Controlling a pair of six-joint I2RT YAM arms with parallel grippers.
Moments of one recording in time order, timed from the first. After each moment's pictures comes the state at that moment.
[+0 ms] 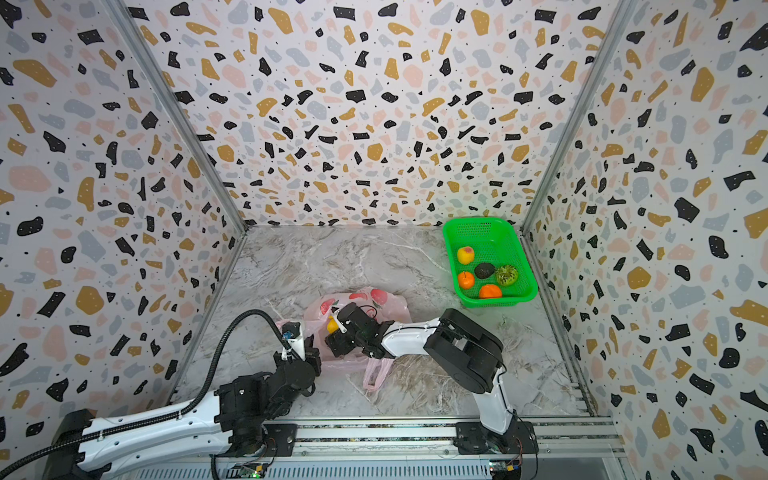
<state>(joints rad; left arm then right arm) -1.19 0.70 0.37 -0.35 -0.94 -0.67 1.04 1.98 1.11 0.16 -0.02 0.26</state>
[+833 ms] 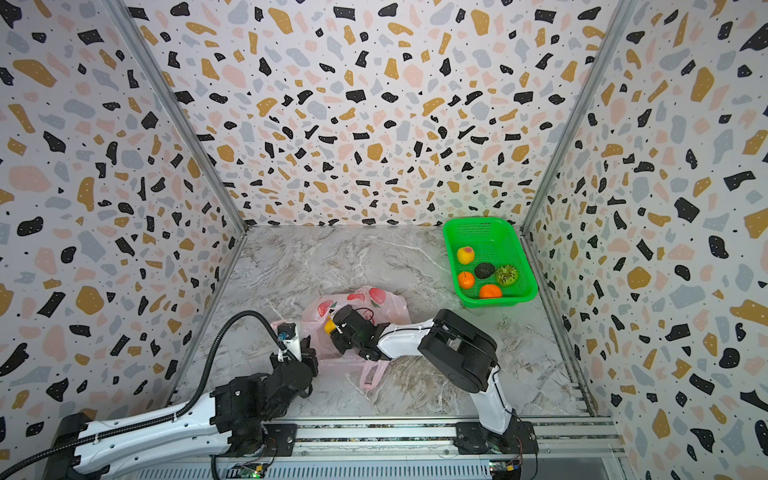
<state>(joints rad) -1.19 0.66 0.36 -0.38 -0.96 -0.69 1.06 1.96 1.12 0.16 0.10 0.19</state>
